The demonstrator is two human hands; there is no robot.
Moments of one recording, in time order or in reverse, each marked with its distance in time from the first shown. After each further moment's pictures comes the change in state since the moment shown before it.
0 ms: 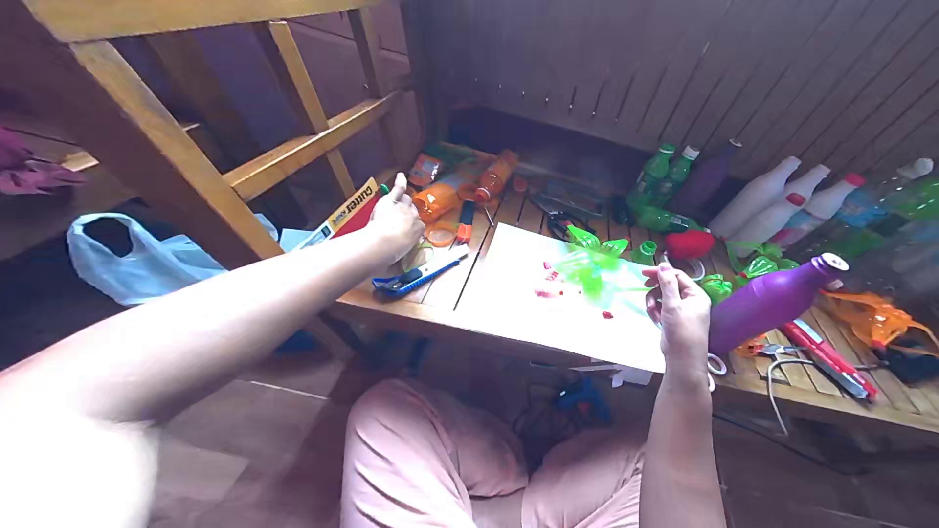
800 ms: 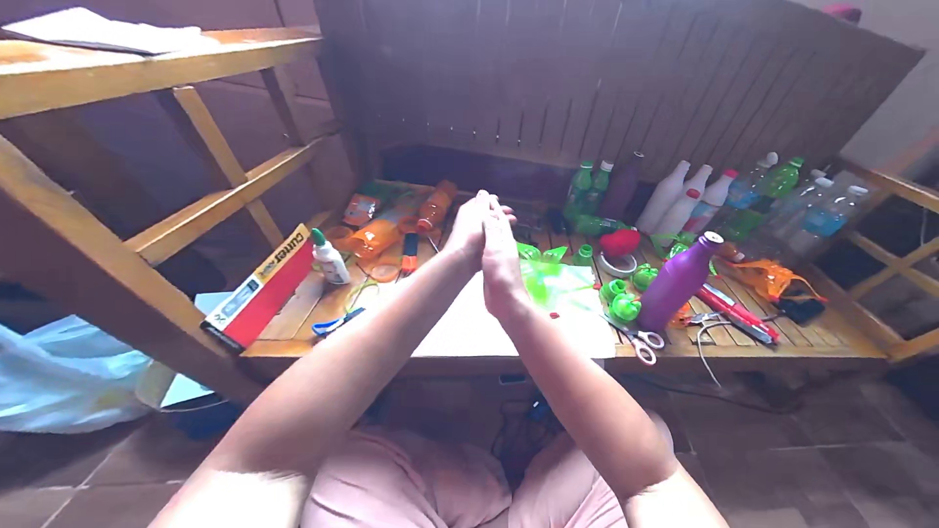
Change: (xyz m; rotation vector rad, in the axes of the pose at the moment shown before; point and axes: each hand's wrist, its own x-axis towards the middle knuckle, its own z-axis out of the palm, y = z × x) left_hand -0.003 0.100 -0.141 -2.416 0.504 0.210; right_hand -0.021 -0.052 0.140 0.177 -0.272 0.088
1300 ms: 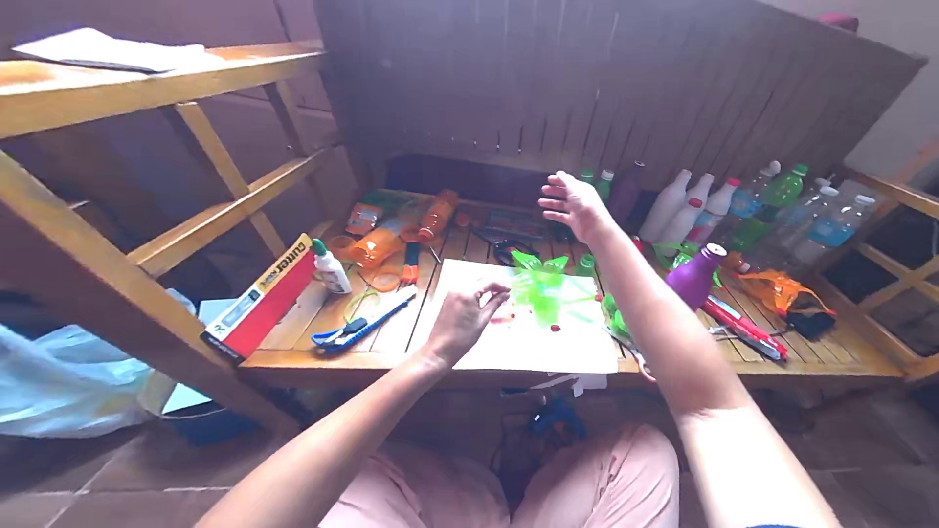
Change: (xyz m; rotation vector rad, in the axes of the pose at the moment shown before) left_hand -0.071 -0.069 -0.040 0.714 -0.145 0.653; right_hand 0.135 -0.047 -0.108 -0.117 -0.022 0.173
